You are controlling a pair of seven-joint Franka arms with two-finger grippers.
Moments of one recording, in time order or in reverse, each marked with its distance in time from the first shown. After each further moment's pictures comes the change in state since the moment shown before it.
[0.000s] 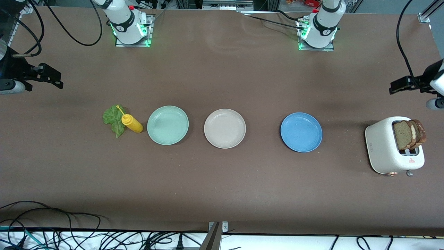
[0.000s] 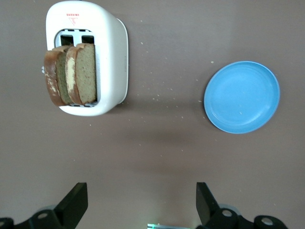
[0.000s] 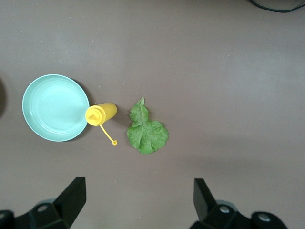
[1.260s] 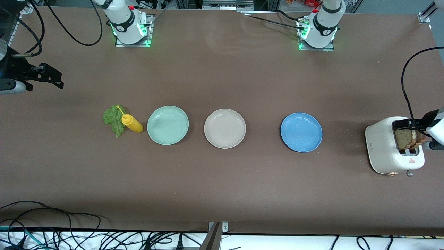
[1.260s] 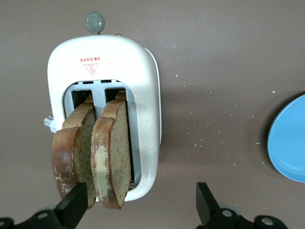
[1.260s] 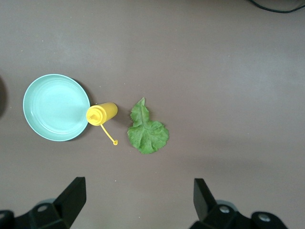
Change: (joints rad) left arm 0.146 0.273 0.001 0.001 0.000 0.310 0.209; right arm 0.002 0.000 0.001 0.002 0.000 -0.002 0.000
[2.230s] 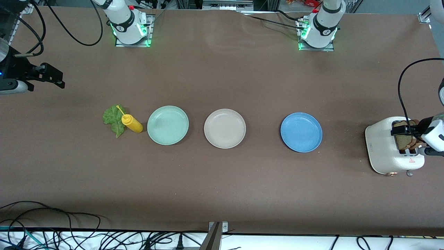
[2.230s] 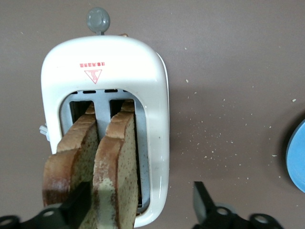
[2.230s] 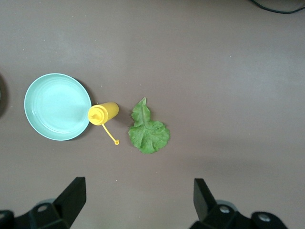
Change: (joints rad) left arm 0.017 0.060 0.000 0.000 0.000 0.062 0.003; right arm 0.006 0.000 0.001 0.000 0.000 -0.001 0.000
